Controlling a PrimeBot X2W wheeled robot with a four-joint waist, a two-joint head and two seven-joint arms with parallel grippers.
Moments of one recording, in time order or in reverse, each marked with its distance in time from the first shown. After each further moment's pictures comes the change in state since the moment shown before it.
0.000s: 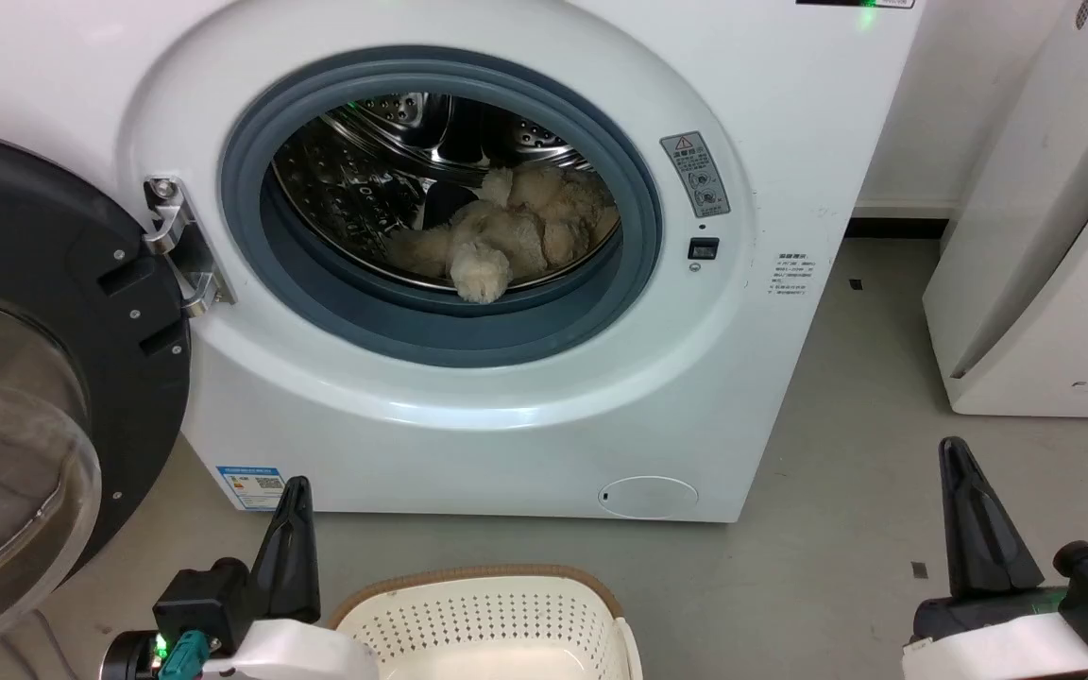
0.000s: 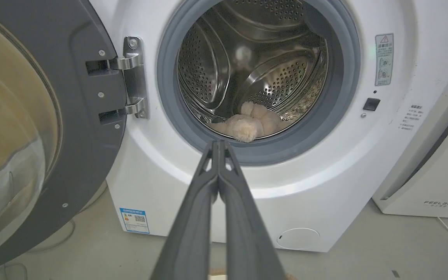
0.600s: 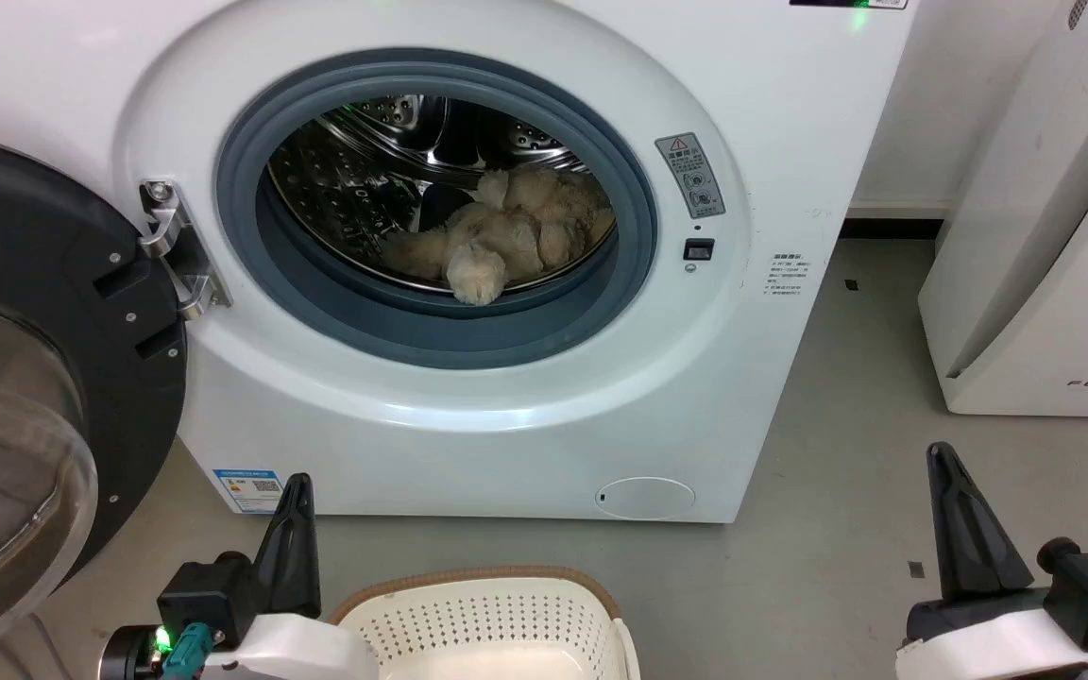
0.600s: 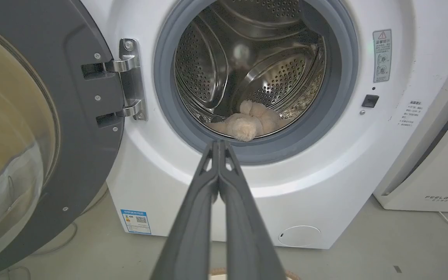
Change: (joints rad) left arm 0.000 -0.019 0.028 -0.011 0.045 -0.024 0.033; right arm -0.001 0.000 0.007 0.004 -0.025 0.000 0.035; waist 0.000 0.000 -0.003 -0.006
